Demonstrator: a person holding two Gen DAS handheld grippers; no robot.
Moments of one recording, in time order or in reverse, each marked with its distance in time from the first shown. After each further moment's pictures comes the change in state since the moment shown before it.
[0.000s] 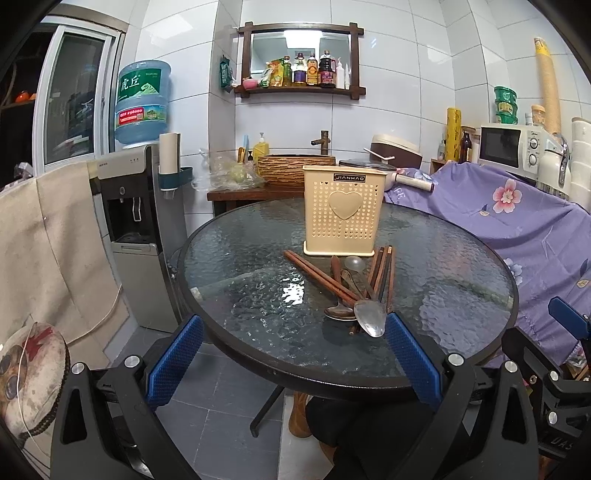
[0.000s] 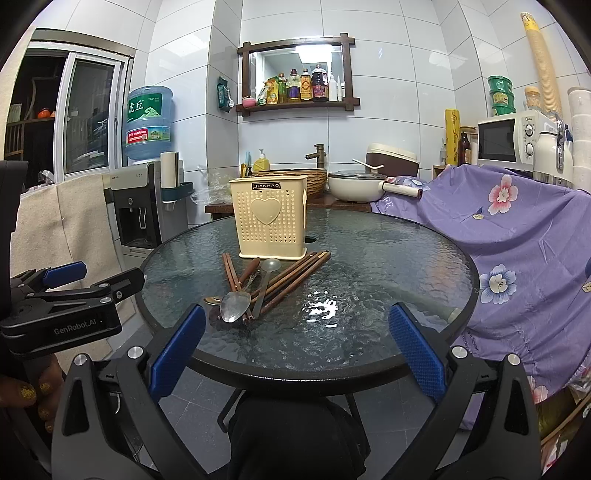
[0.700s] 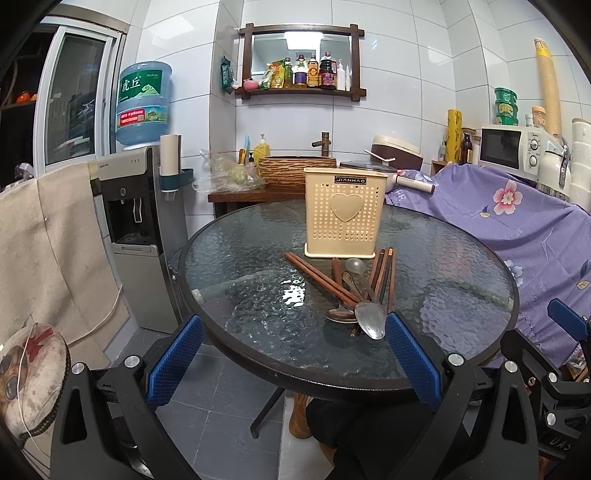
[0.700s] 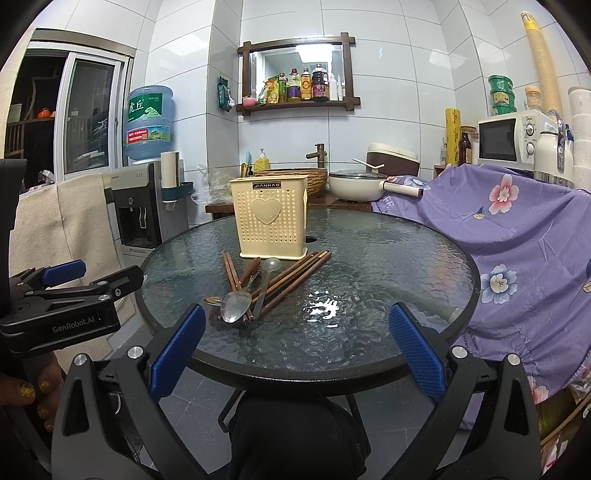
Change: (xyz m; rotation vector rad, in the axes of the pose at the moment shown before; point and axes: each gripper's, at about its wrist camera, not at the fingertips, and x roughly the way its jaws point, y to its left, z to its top) left arm -0.002 0.002 0.003 -0.001 -0.003 0.001; right arm 0.002 0.001 -0.001 0.000 0.002 0.002
